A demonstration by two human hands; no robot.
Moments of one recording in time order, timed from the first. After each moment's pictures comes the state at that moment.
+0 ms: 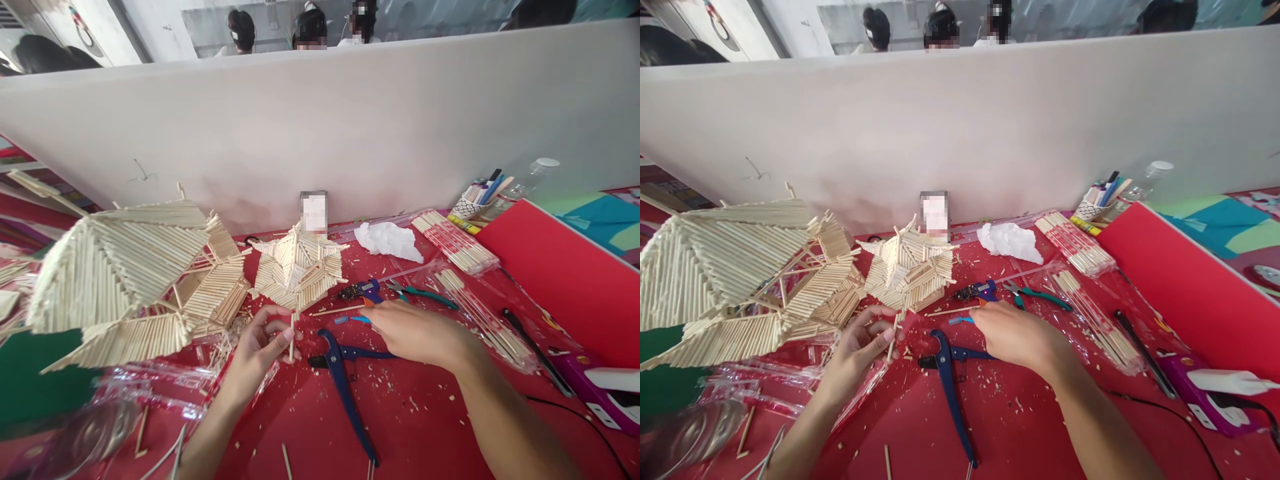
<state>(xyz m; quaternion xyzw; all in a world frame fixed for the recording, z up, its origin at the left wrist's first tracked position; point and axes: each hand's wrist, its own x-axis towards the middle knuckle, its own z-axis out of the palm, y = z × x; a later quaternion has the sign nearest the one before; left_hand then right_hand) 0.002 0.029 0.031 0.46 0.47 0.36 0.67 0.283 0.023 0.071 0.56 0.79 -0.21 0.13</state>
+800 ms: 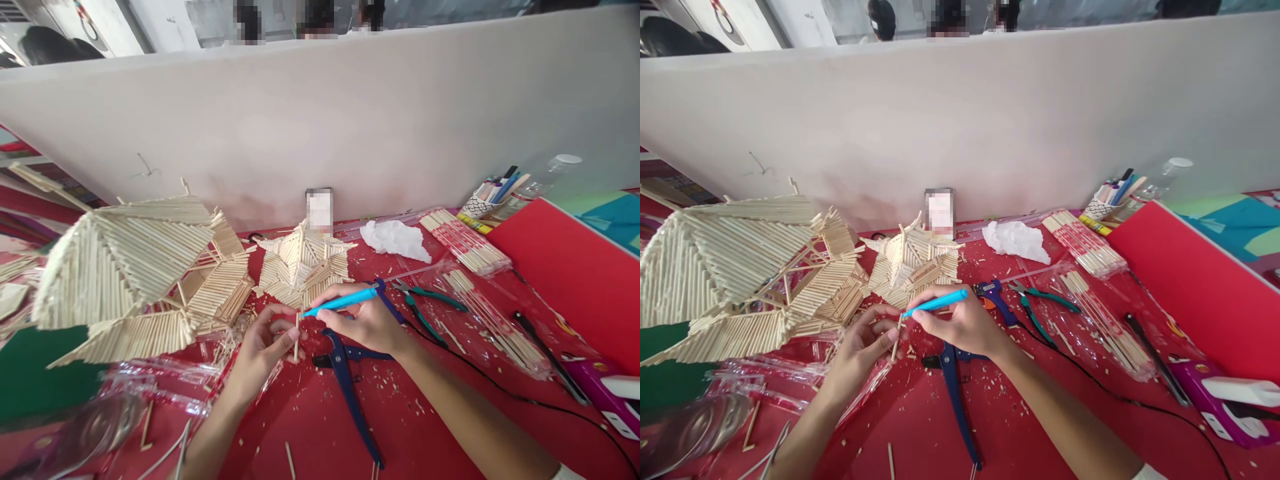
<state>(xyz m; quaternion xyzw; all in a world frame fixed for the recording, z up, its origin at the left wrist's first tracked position) 0.004 0.030 0.035 0.44 0.46 0.36 0.68 0.223 0.047 0.047 0.37 0.62 -0.53 -0.44</state>
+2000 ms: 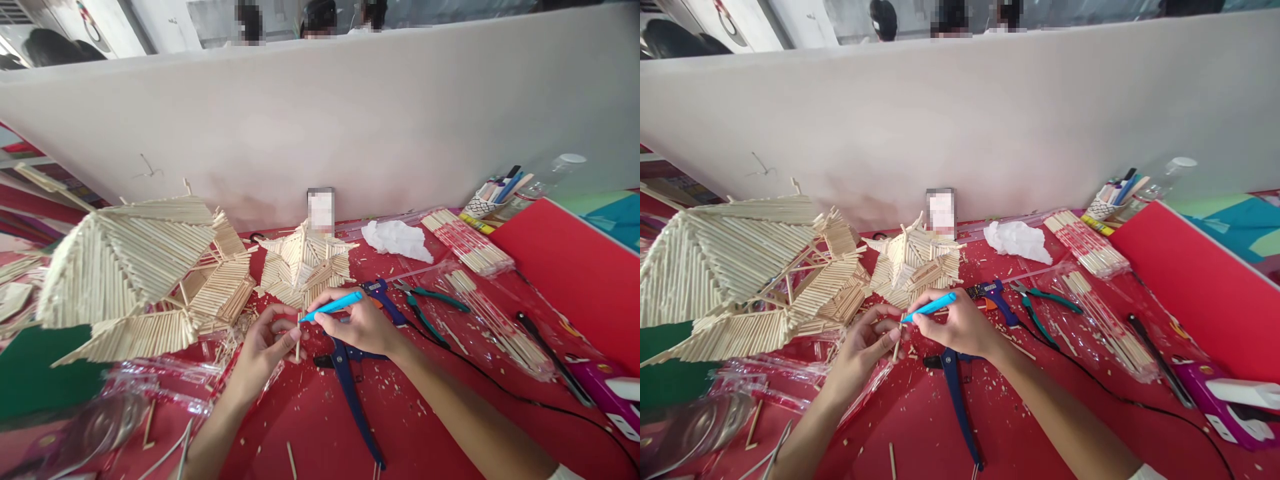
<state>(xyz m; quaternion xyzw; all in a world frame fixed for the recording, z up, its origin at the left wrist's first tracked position) 0.001 0.031 0.030 0.45 0.46 0.36 0.68 0.218 0.049 0.042 0.40 0.67 -0.47 -0.41</state>
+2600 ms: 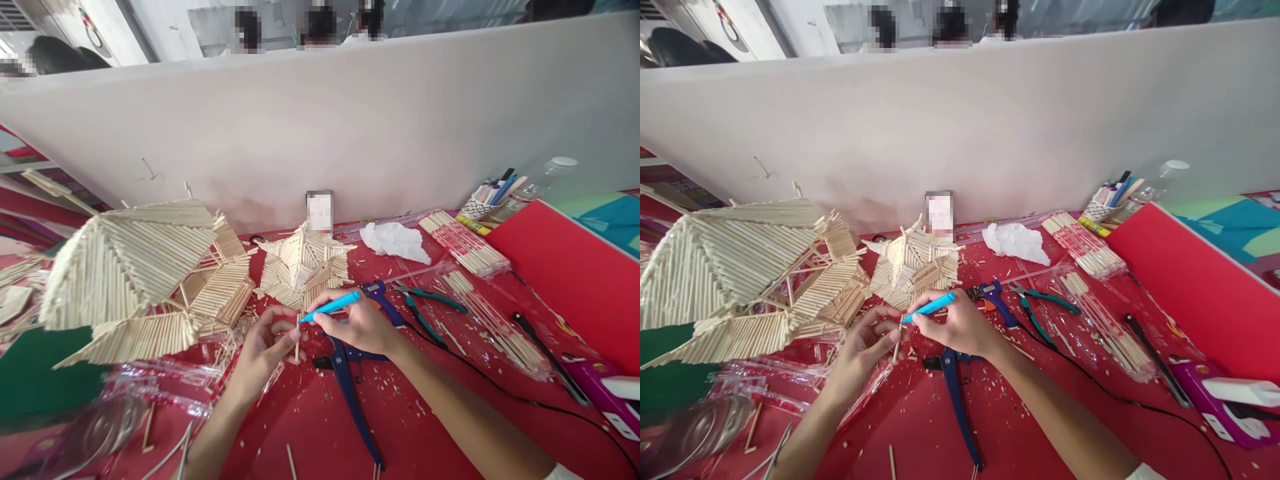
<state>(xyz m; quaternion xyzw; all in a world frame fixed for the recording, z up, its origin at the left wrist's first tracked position) 0.002 0.030 0.031 0.45 0.46 0.36 0.68 0.221 0.048 0.040 0.40 0.67 -0.48 -0.40</state>
